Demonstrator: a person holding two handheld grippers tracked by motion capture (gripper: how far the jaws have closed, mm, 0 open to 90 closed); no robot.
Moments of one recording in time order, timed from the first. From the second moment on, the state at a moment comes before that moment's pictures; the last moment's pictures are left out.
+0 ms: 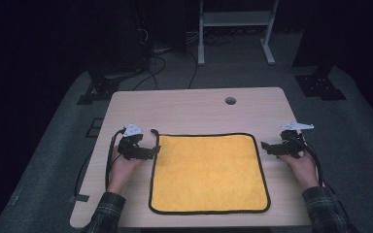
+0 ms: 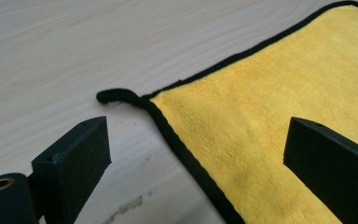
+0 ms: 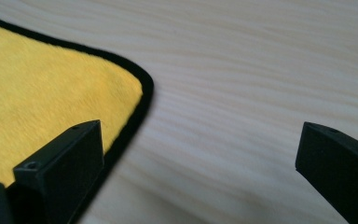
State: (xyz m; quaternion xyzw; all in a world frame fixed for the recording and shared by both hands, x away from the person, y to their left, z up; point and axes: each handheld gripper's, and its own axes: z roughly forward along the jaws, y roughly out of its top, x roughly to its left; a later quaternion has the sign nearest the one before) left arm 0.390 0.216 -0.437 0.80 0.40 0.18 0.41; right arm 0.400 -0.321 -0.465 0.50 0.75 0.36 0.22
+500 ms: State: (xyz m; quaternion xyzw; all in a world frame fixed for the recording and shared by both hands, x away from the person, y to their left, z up) left arm 0.354 0.225 -0.452 0.81 0.40 0.17 0.38; right arm 0.384 -0.338 -0.487 0.52 0.76 0.32 0.21
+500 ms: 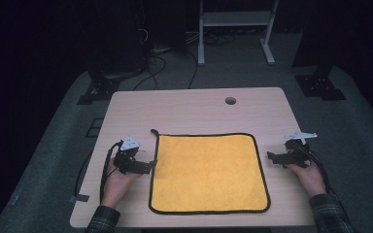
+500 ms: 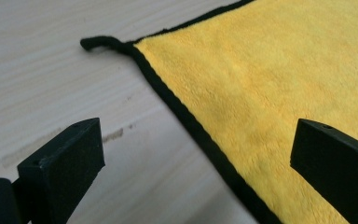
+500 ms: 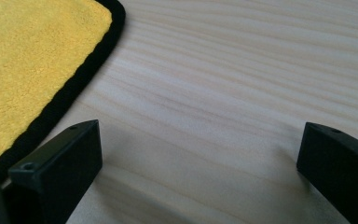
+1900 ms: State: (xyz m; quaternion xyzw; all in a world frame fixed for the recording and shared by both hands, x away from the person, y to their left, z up) left arm 0.353 0.217 -0.478 0.81 0.42 0.19 0.36; right arm 0.382 -0.337 -0.488 0.51 0.77 0.32 0.21
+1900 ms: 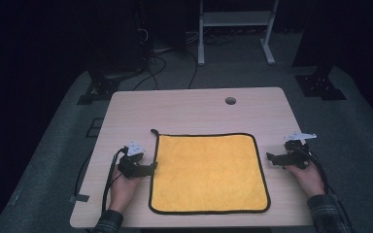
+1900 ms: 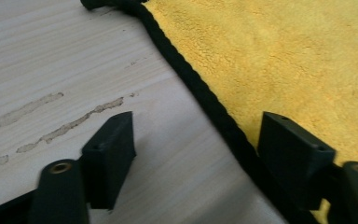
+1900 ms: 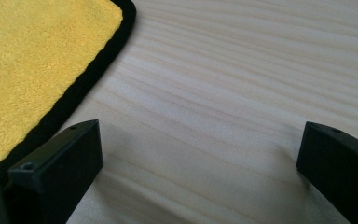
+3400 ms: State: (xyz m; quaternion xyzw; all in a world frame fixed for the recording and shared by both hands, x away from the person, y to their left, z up) left arm 0.348 0.204 -0.459 0.78 0.39 0.08 0.48; right arm 0.383 -0.335 -0.488 0.51 0.77 0.33 0.21
